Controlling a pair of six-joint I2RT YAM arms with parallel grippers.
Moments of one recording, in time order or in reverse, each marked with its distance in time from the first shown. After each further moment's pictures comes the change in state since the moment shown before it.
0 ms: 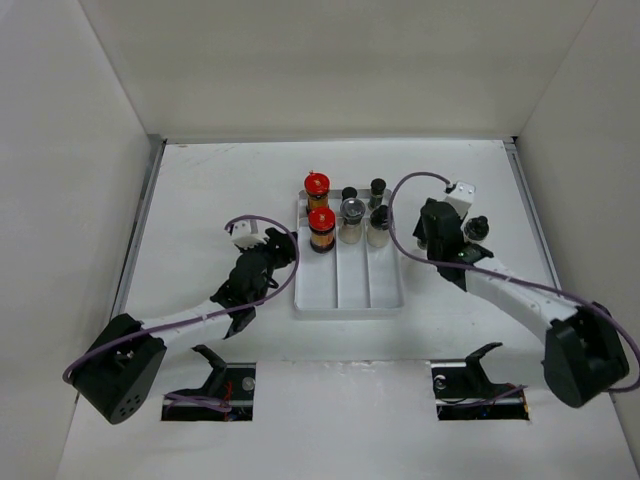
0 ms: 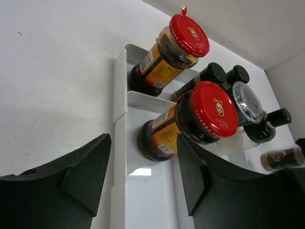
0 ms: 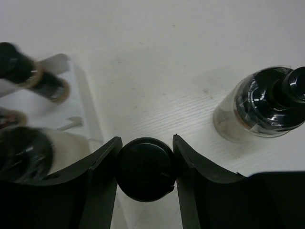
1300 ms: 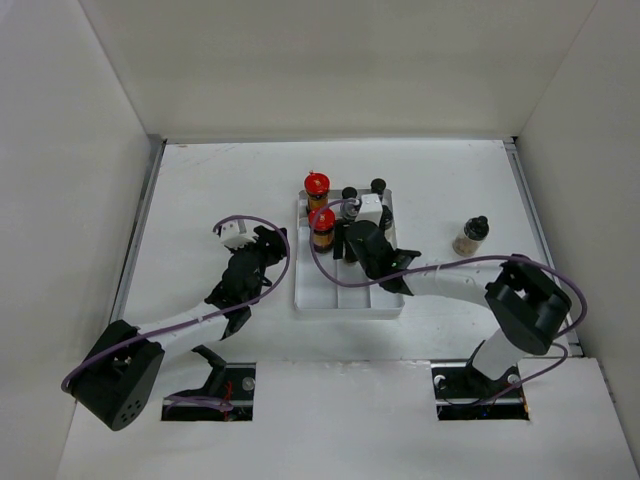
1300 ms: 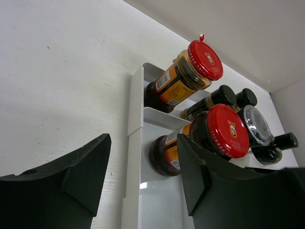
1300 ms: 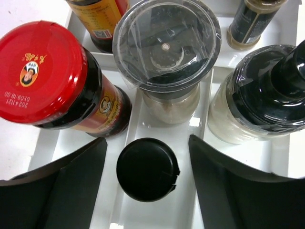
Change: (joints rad) left arm 0.059 -0.031 -0.026 0.023 -0.024 -0.016; right arm 0.428 0.325 0.155 0.211 -0.091 -0.043
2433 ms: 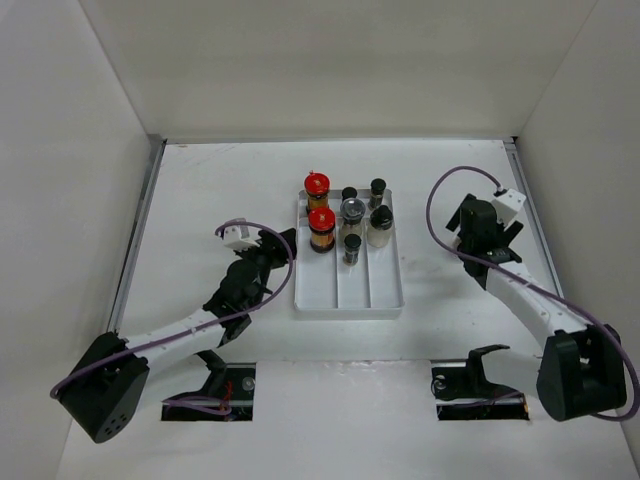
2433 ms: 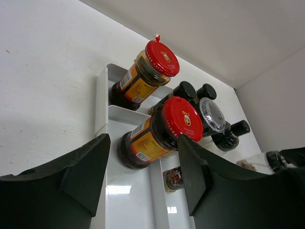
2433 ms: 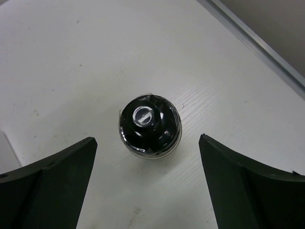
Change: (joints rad) left arm -0.088 -0.096 -0.008 0.007 -0.003 -0.005; right arm -0.673 -0.458 -0.213 -0.264 0.152 0.056
